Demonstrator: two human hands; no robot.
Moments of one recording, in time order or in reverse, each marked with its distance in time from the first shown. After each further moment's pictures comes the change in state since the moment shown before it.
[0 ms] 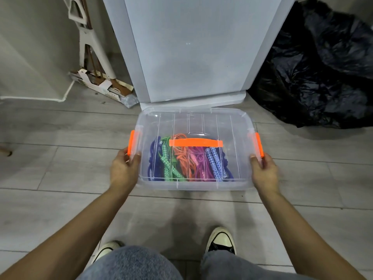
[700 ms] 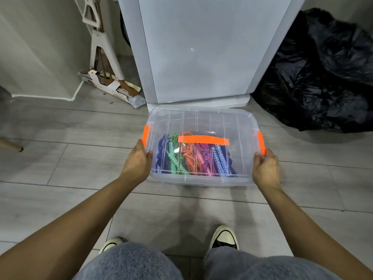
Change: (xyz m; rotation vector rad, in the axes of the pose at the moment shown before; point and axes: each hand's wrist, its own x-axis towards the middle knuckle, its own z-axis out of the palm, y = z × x) left_hand 0.007 0.014 -0.012 0.468 -0.271 0.180; right_hand -0.002 -0.017 0.005 -0.466 0.023 -0.131
